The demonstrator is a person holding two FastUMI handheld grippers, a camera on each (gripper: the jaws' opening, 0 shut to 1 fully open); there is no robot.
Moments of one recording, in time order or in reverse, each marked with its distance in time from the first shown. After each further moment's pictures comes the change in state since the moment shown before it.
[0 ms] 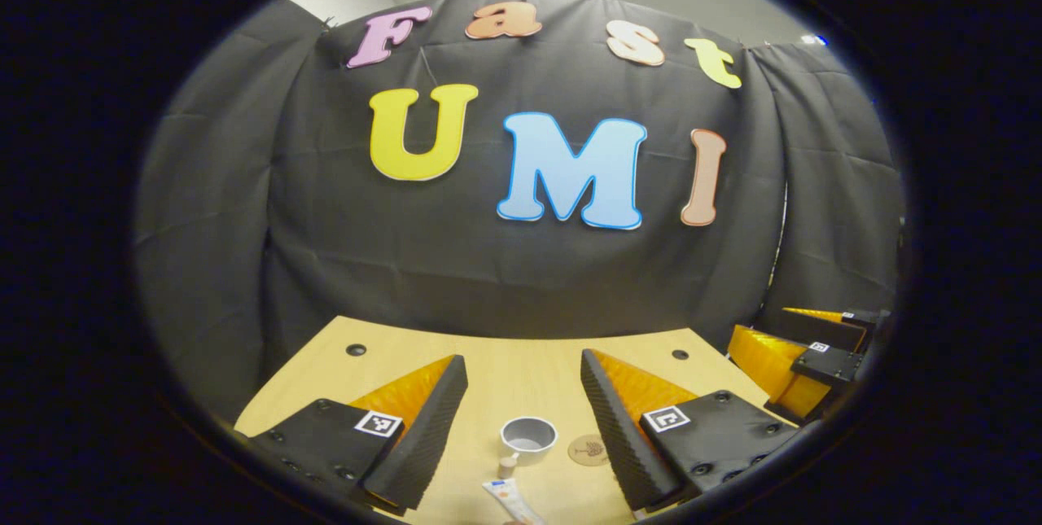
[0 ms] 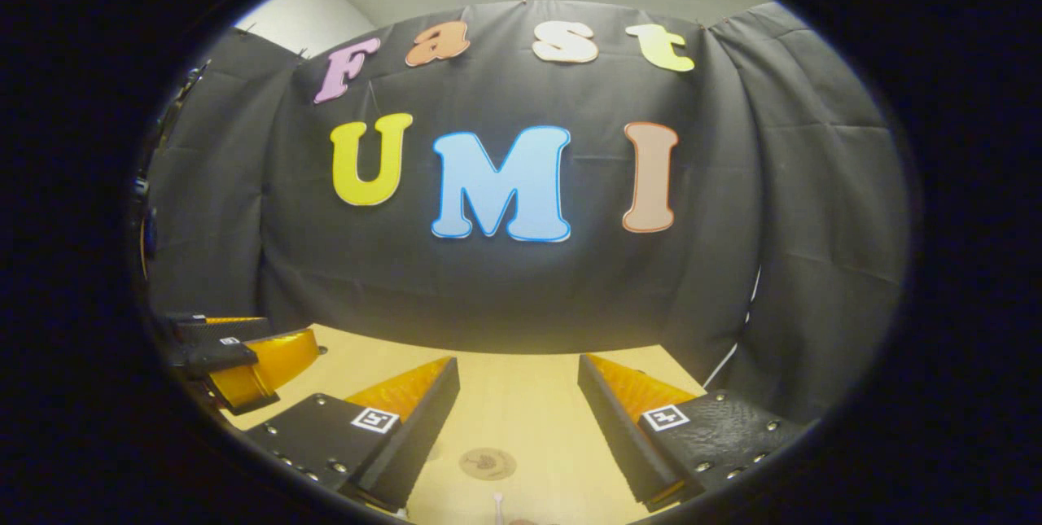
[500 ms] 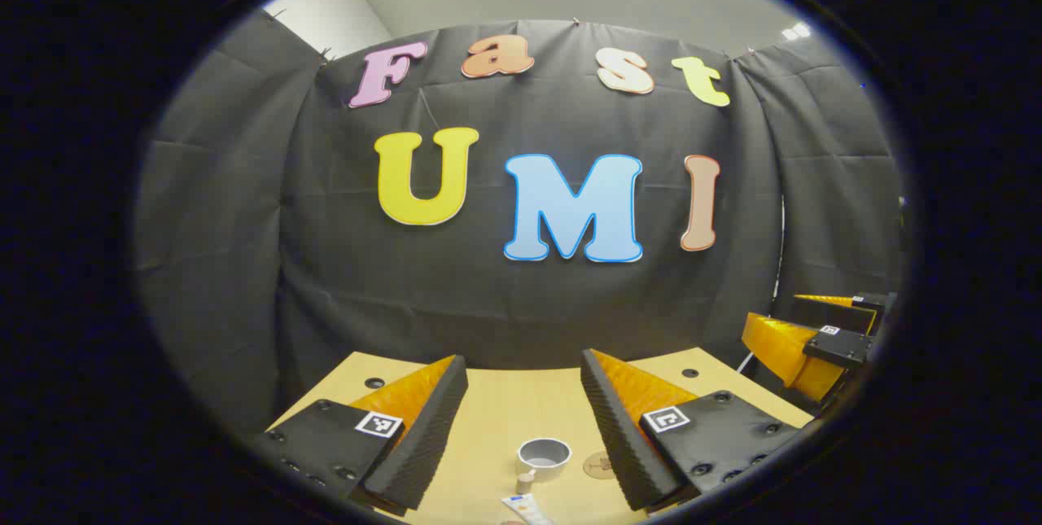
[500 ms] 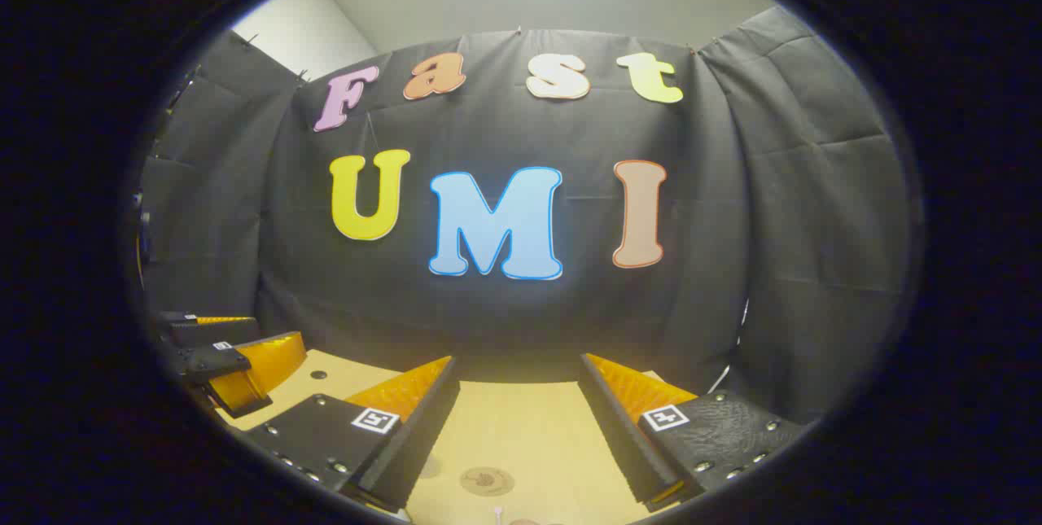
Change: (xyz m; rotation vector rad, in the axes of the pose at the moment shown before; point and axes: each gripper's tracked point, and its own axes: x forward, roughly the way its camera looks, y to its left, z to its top) left arm -0.029 -0.001 0.046 0.060 -0.145 0.017; right arm -0.021 -0.004 0.043 0.001 -0.138 -0.025
